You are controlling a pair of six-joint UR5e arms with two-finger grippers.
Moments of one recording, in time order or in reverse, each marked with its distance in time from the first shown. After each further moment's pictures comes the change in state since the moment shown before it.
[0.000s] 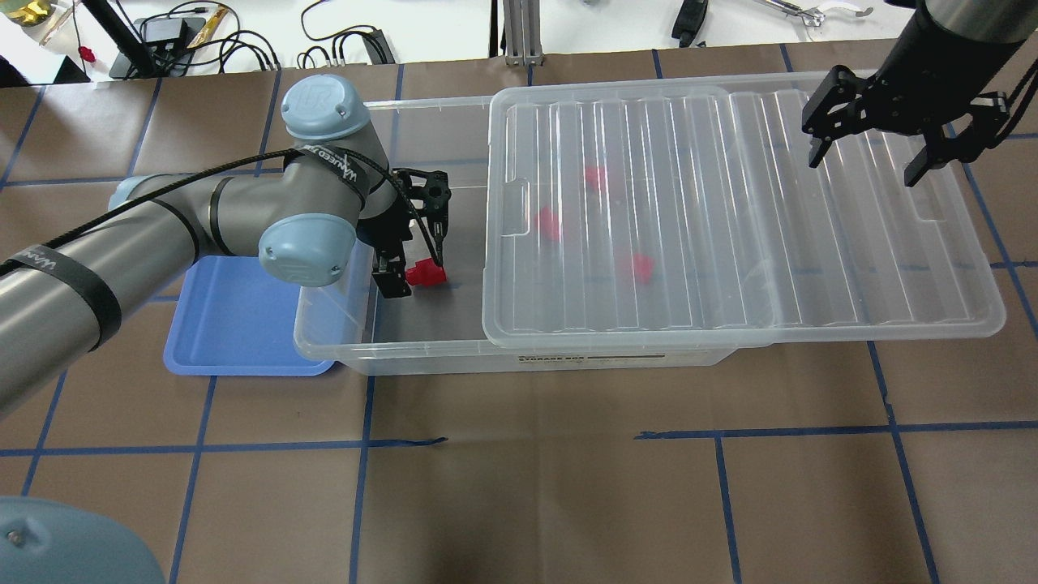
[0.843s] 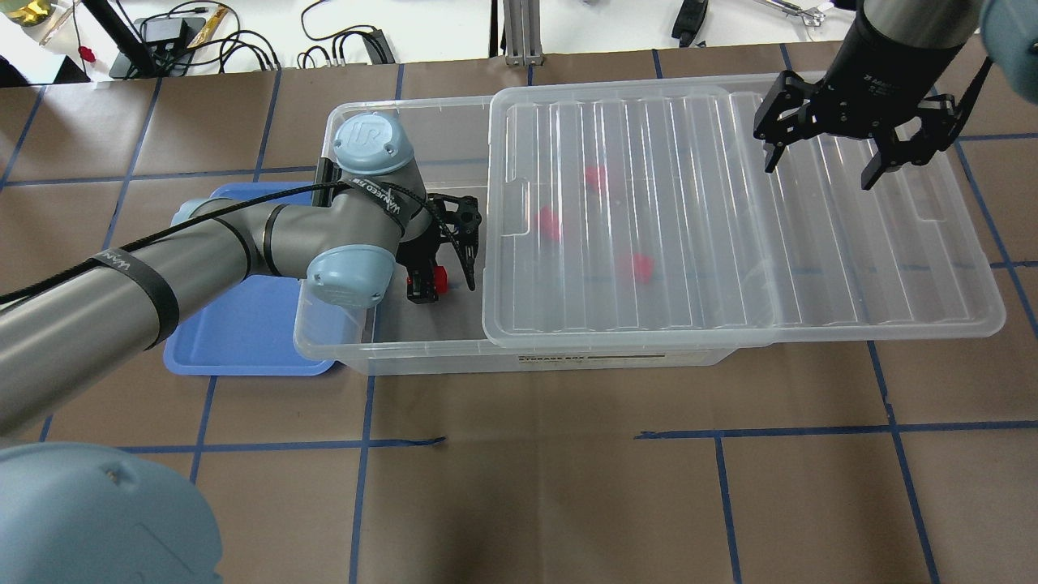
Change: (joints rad) left arm -0.041 -0.062 -0.011 0.080 0.015 -0.030; right arm 0.109 -0.008 -0.001 -0.002 -0.007 0.090
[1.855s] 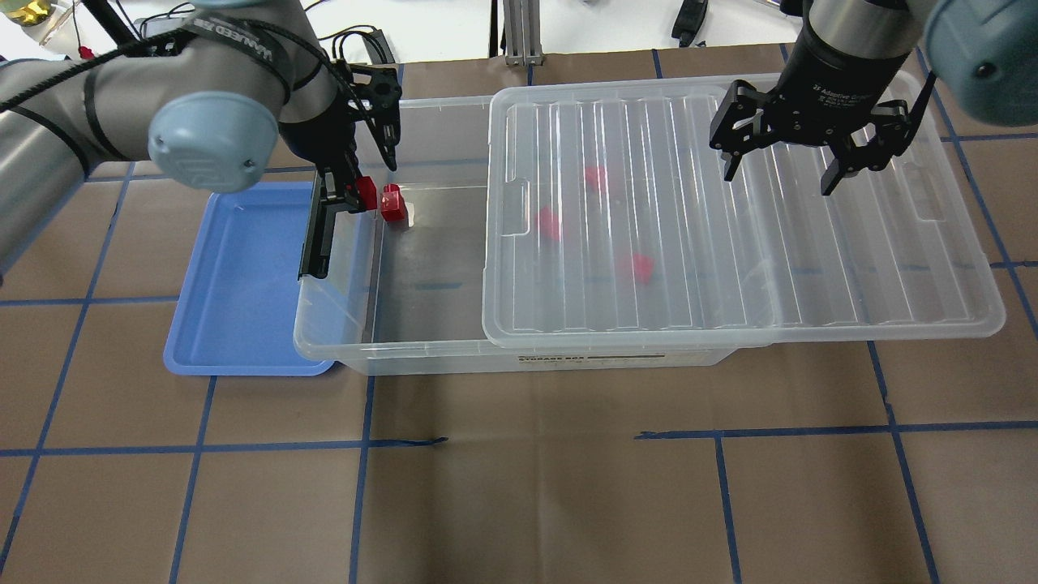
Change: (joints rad) left arm 0.137 0.206 0.278 -0.443 0.015 0.021; right arm 0.068 -0.003 -0.001 -0.004 -0.002 0.026
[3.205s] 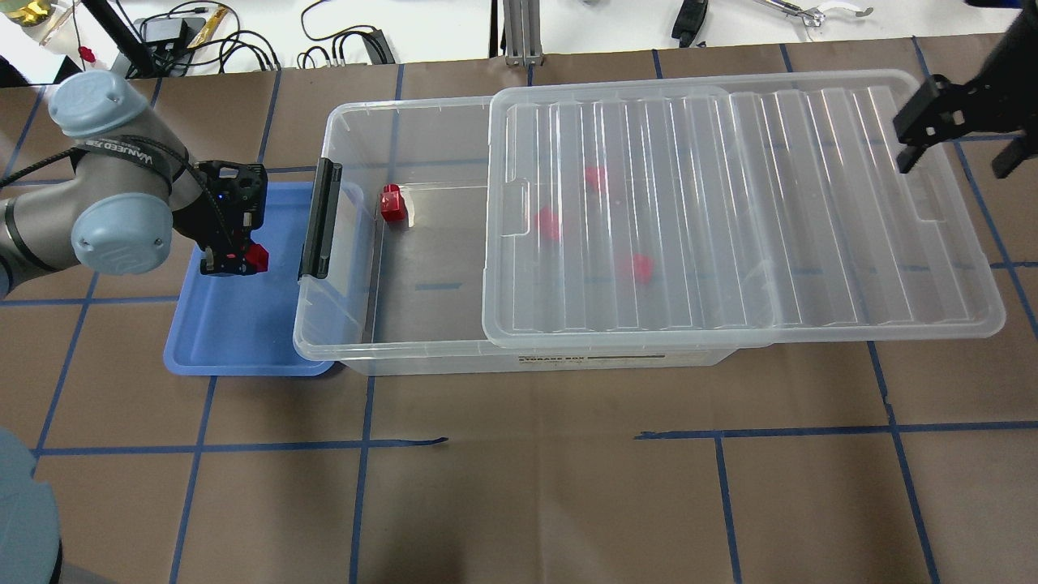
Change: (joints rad) left arm 0.314 -0.100 -0.314 0.373 0.000 0.376; right arm -0.417 0.038 0.013 -0.051 -0.065 -0.539
